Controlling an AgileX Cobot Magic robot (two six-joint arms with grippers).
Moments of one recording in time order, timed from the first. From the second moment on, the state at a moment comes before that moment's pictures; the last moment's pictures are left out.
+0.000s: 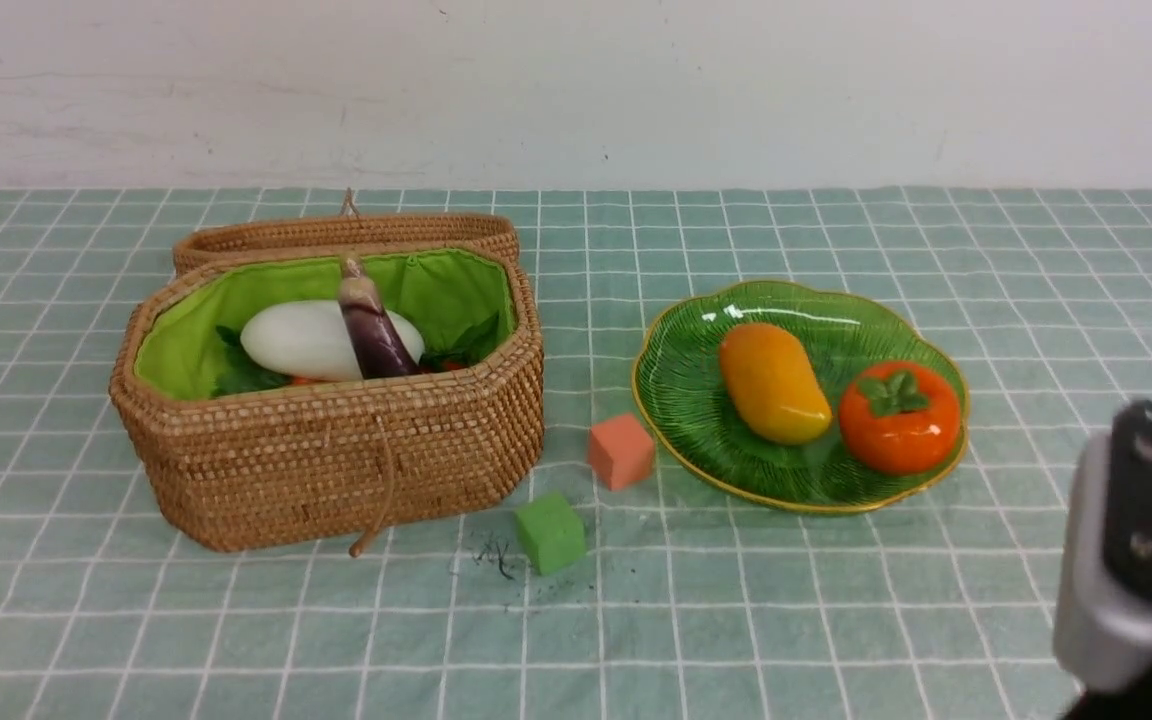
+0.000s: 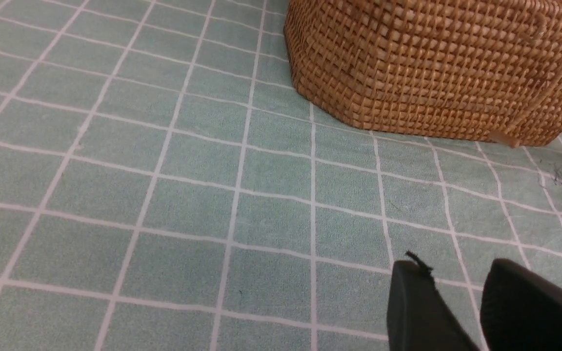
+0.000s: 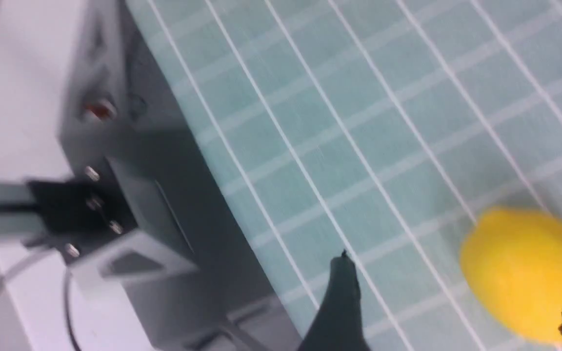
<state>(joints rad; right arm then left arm) 0.44 1.01 -0.87 0.40 1.23 -0.65 -0.07 -0.01 0.03 0.04 0.39 -0.34</state>
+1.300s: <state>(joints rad) 0.65 1.35 -0.85 -0.04 0.72 -0.52 -0.07 -0.02 0.03 0.04 0.39 -0.34</state>
